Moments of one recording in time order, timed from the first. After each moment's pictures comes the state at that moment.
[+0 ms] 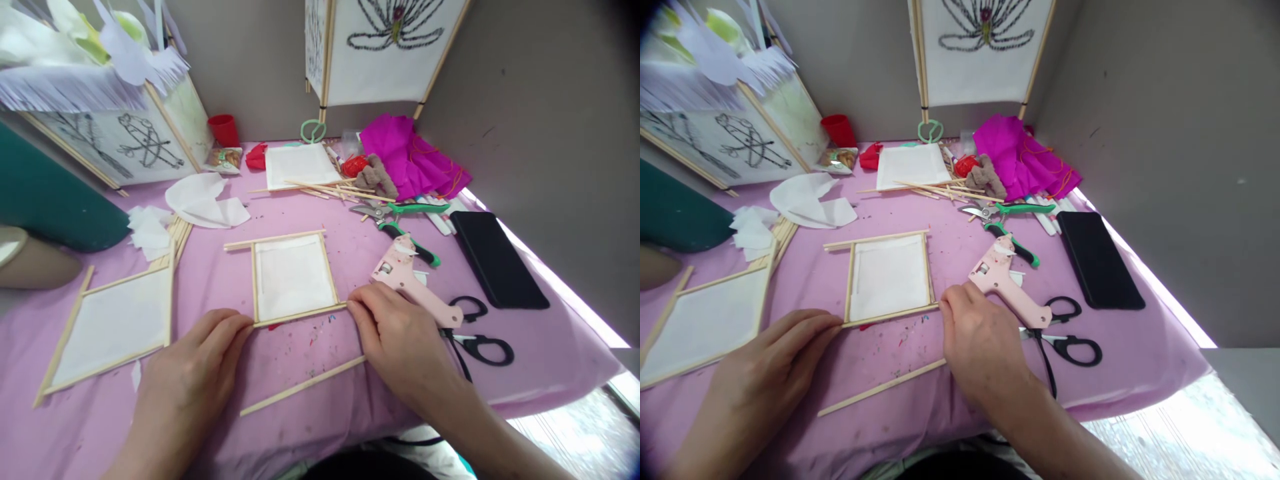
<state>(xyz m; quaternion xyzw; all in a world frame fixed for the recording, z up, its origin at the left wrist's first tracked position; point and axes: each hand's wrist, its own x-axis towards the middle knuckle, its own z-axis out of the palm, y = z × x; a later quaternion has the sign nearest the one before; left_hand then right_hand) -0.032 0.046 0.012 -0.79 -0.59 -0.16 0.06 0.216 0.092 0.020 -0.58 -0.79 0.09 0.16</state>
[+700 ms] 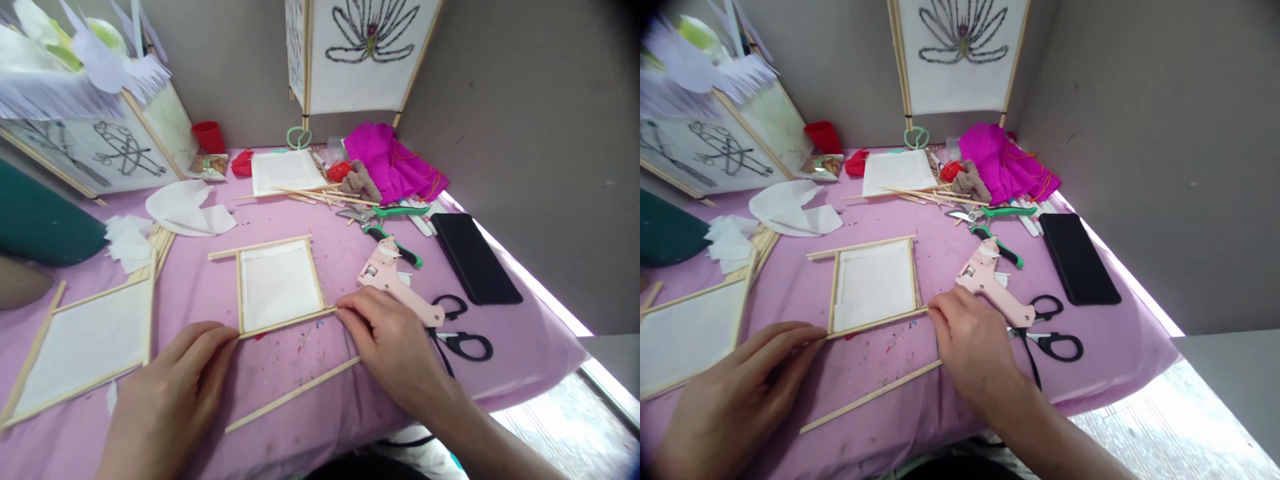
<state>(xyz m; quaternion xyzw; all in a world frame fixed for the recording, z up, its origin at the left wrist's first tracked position) -0.032 0.042 0.012 -0.77 -0.61 -0.17 0.02 0.223 0.090 0.020 -0.58 -0.77 0.16 0.23</state>
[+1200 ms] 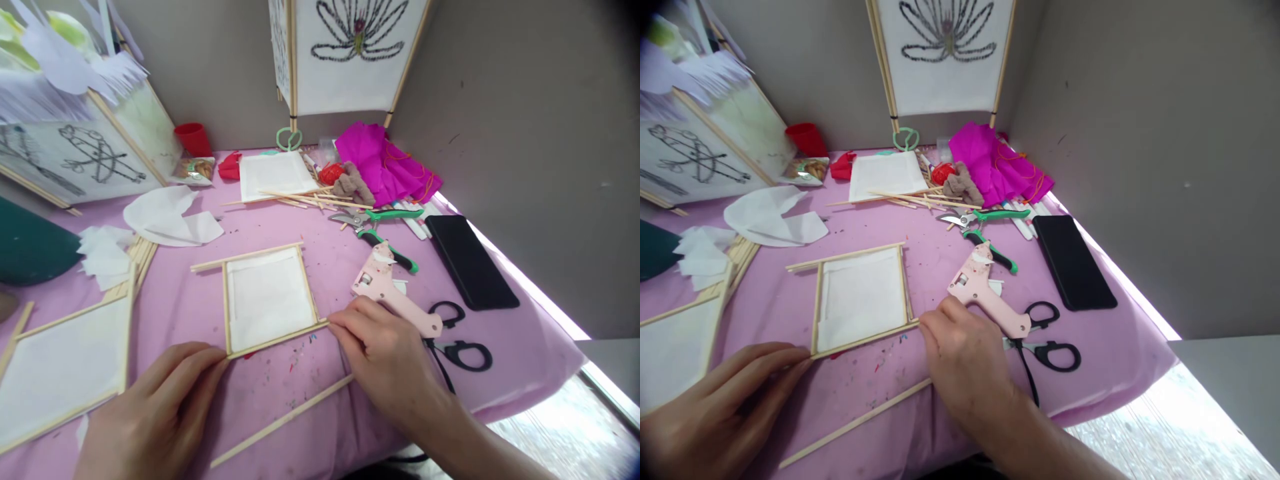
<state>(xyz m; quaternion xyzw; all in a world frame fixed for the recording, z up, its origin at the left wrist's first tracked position) -0.046 0.041 -0.004 -0.77 -0.62 -0.16 -0.01 0.223 0.091 0.012 -0.58 -0.77 0.13 0.24</state>
